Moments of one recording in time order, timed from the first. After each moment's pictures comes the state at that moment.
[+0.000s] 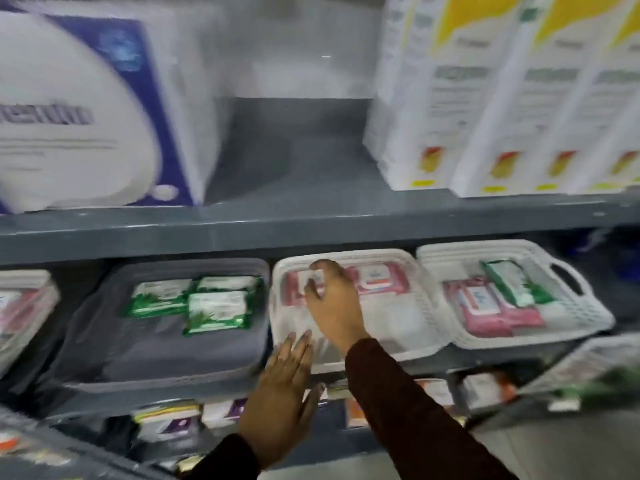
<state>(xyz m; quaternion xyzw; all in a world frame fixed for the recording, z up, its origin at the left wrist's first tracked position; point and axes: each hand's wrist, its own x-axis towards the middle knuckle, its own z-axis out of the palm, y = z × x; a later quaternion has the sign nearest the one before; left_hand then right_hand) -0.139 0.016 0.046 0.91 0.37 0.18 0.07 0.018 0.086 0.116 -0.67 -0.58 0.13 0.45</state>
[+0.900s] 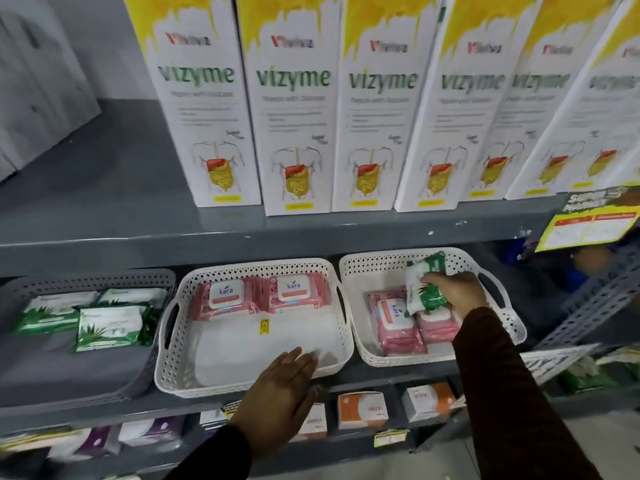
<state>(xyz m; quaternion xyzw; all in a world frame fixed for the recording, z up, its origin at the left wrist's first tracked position) 0.055 -0.004 0.048 0.93 0.33 0.13 0.08 0.428 0.011 0.116 -0.83 -0.24 0.28 0.42</state>
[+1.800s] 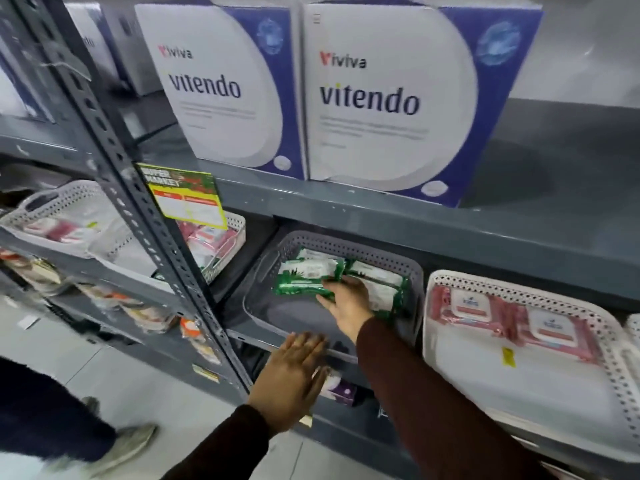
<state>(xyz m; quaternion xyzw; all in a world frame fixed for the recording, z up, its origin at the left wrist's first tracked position) -0.308 0.023 0.043 0.83 0.54 0.17 0.01 -0.188 0.156 0.098 -0.51 -0.19 0.70 0.46</state>
